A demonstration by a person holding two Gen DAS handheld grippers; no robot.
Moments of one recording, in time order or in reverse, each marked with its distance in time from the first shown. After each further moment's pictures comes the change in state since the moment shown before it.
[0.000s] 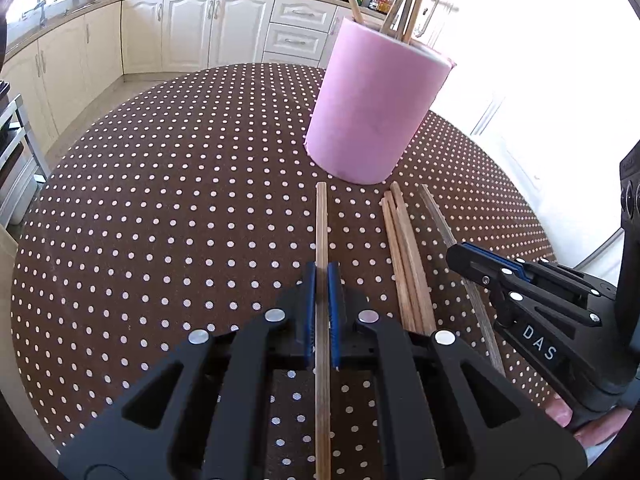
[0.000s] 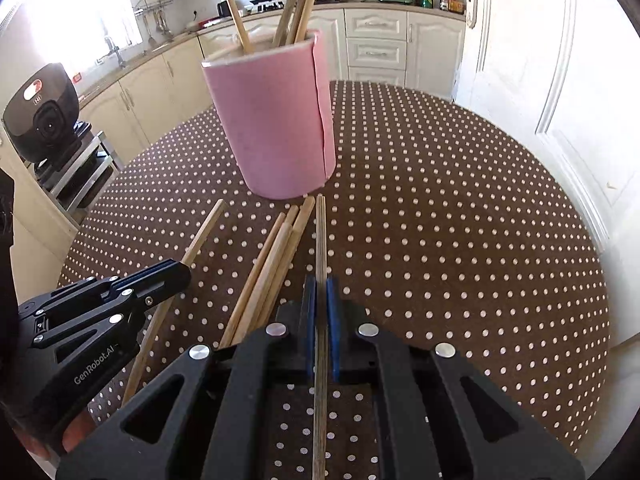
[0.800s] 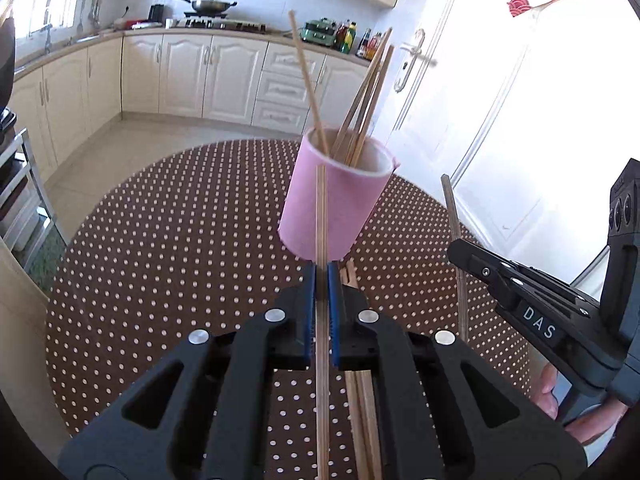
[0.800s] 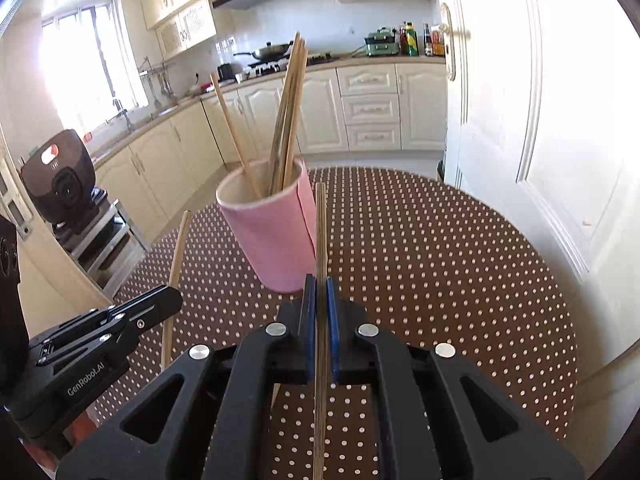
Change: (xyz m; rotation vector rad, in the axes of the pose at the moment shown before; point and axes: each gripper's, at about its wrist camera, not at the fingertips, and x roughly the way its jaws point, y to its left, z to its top) left arm -0.057 -0.025 0.038 0.012 -0.177 -0.022; right arm -0.058 -0.015 0.024 0.075 -0.217 0.045
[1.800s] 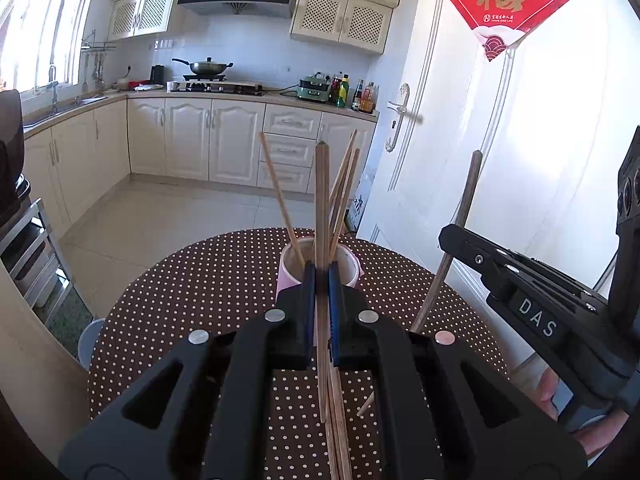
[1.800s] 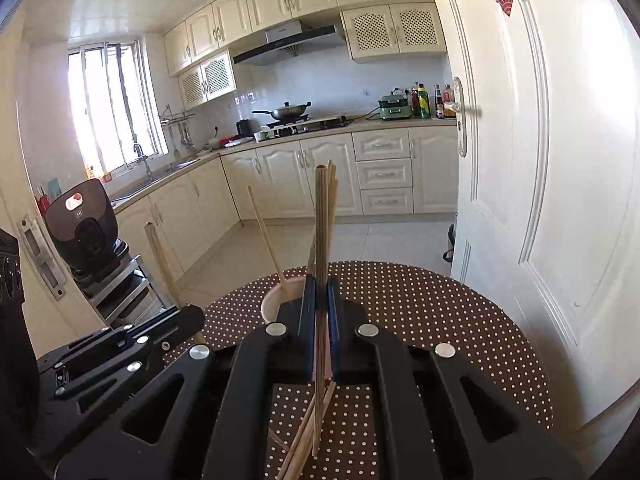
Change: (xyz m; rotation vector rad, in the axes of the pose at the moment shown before) left arm -0.043 -0.043 0.053 0.076 -0.188 0.054; right arm -0.041 0.017 0.057 -0.036 -0.209 0.047
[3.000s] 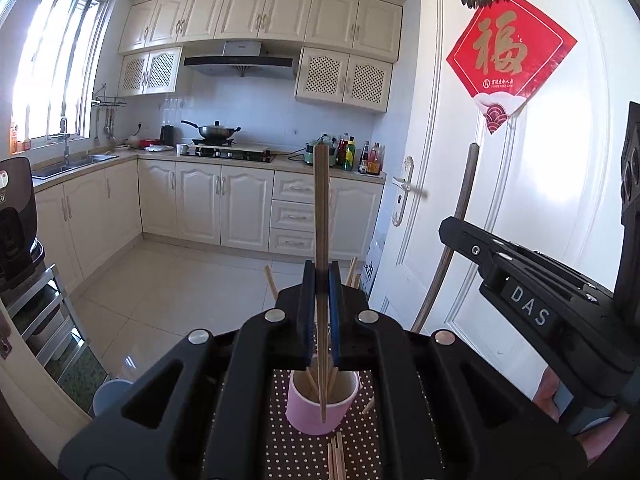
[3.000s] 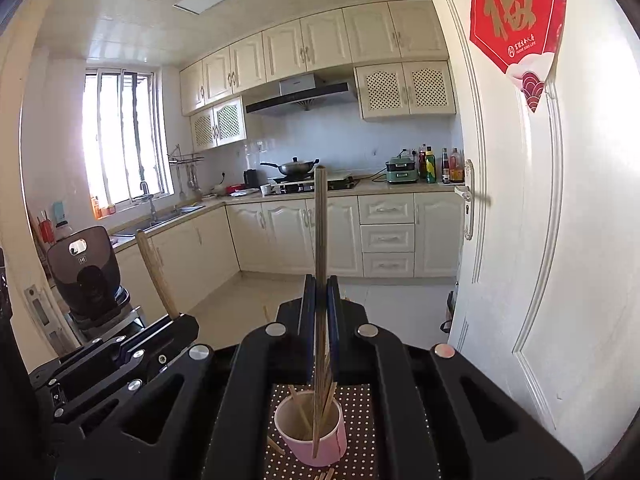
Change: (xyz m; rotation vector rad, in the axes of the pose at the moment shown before) left arm -0.028 -0.011 0.083 0.034 -0.214 0.050; right arm -0.012 0.016 0.089 -0.062 -0.190 -0.004
